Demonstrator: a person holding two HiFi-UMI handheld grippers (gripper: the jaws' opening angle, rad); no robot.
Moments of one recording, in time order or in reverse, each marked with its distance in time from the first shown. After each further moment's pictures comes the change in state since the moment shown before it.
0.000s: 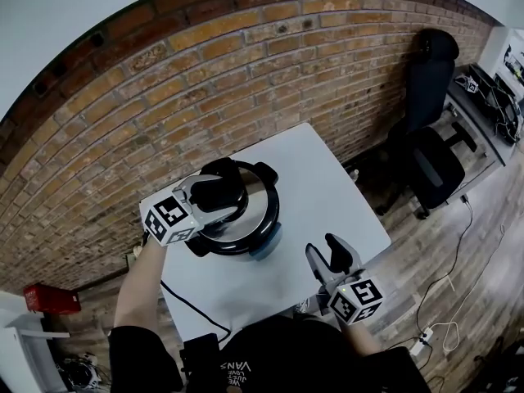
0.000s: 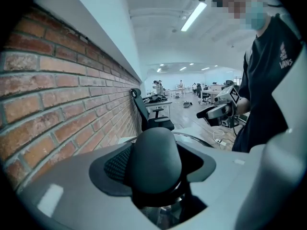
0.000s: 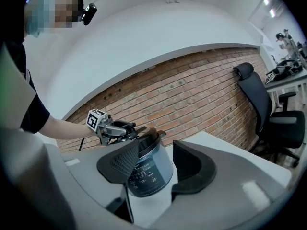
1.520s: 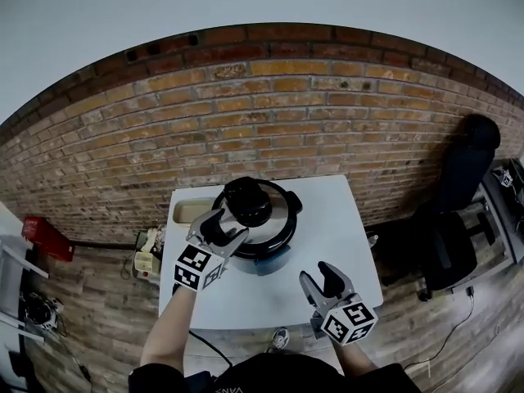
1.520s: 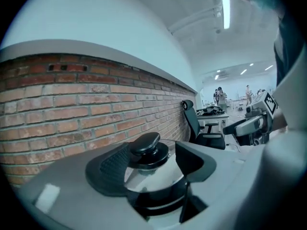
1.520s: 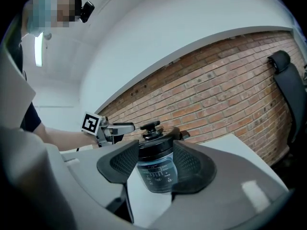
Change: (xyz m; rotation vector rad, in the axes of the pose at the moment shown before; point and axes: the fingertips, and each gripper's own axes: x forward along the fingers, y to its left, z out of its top) left arm -0.071 -0.046 0.003 -0.273 -0.136 0.724; right arm 0.004 0.027 0.012 -0.108 0.105 0.352
